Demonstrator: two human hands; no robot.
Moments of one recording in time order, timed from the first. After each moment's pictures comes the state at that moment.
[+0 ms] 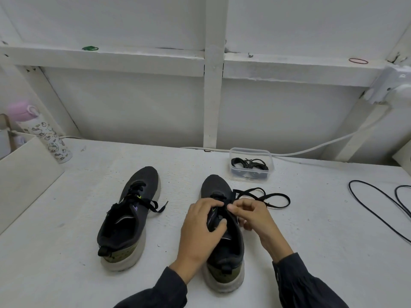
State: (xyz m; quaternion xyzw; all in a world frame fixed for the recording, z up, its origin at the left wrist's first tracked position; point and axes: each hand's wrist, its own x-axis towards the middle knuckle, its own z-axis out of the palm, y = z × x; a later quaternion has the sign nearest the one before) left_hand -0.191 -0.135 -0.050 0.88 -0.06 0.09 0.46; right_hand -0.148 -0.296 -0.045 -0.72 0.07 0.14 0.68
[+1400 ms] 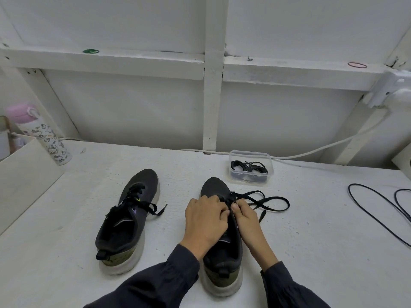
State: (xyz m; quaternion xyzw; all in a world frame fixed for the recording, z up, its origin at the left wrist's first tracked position) left_hand -0.155 -0.151 -0.030 0.98 -0.09 0.05 0.17; right_hand -0.146 -0.275 -0.067 -0.81 0.07 0.03 0.59
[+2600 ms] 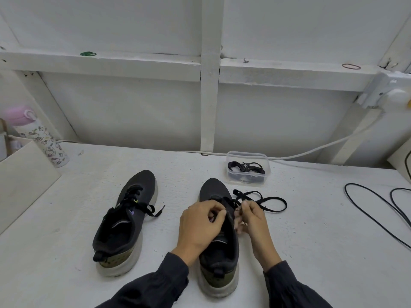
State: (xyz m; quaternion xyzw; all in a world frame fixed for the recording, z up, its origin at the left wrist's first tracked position) left_hand -0.161 -0.142 -0.045 0.92 -0.04 0.10 0.38; right_hand -0.150 -0.290 -0.070 -0.66 0.13 0.02 0.74
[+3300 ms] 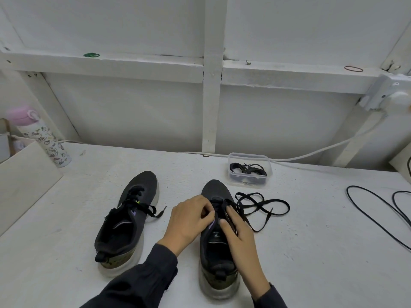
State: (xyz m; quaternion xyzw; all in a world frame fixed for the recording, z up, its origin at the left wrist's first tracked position) left_hand -0.143 -0.108 -0.050 0.95 -0.11 0.04 0.29; right_hand -0.191 -0.257 -0.062 -0.78 0.05 0.01 0.62
